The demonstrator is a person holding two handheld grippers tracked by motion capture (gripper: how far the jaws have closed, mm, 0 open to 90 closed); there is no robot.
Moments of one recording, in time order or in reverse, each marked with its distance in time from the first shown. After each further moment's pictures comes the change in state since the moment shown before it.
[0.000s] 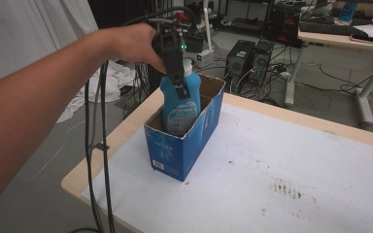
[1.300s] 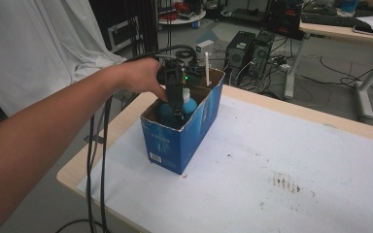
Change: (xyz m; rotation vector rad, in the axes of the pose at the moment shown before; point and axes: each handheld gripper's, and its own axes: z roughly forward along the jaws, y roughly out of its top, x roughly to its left) left arm -0.001 -0.011 0.076 0.058 -0.034 -0.007; right arm -0.003 -0.008 0.012 0.003 0.017 0.029
